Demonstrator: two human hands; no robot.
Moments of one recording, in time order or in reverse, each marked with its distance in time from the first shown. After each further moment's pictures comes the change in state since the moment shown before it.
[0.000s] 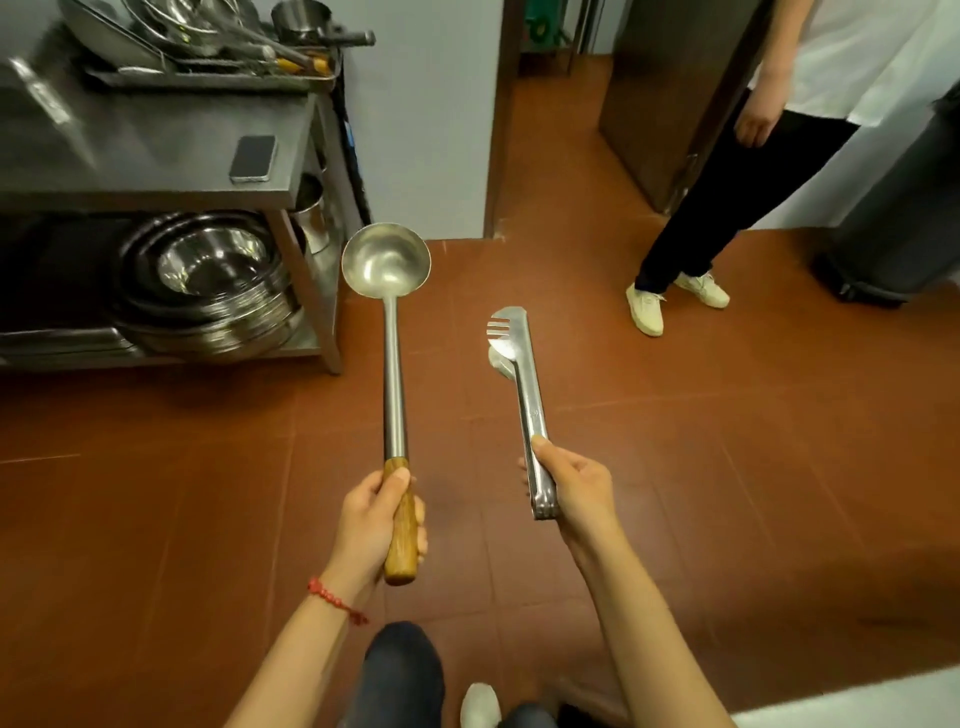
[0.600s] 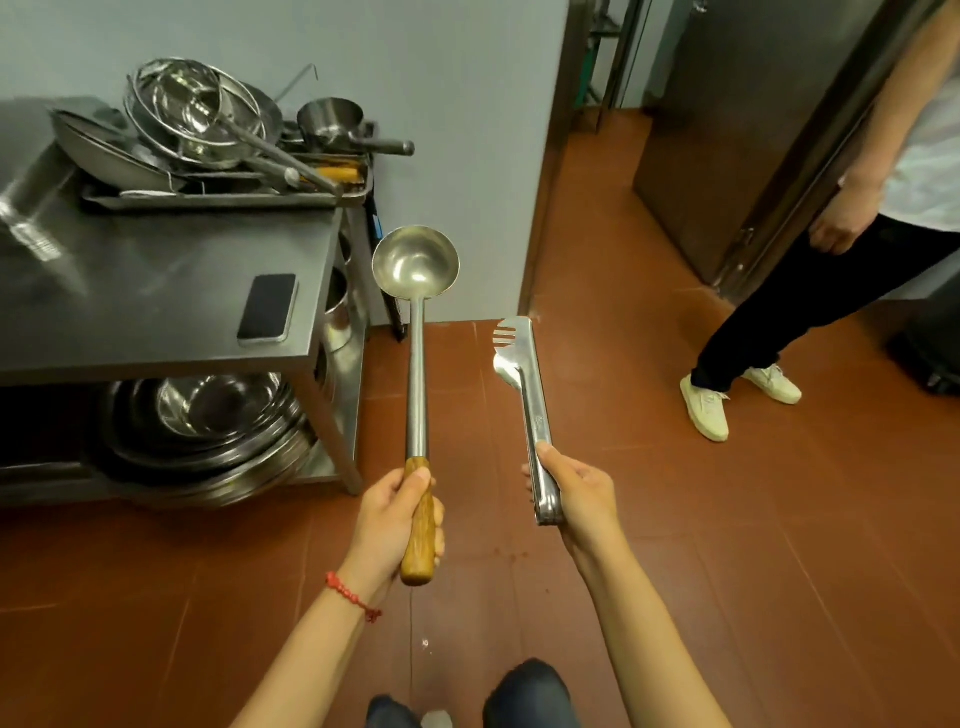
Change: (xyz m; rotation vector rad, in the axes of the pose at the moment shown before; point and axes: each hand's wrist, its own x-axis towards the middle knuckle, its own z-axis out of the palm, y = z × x) left_hand 0.329 0.205 -0.011 0.028 -0.035 0.047; right_hand 0.301 -0.157 0.186 0.019 -0.041 -0.022
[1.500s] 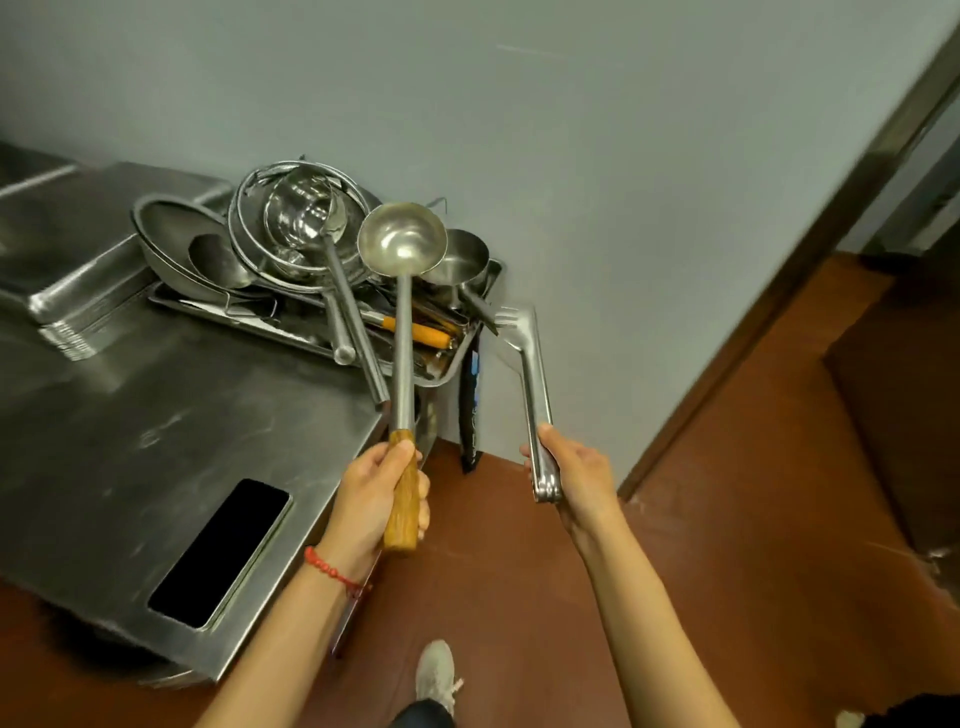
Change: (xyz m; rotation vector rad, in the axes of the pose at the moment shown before) left_hand 0.433 0.234 -0.013 -0.228 0.375 0.211; right_hand 0.468 -0.237 0.226 -0.213 -0.426 -0.056
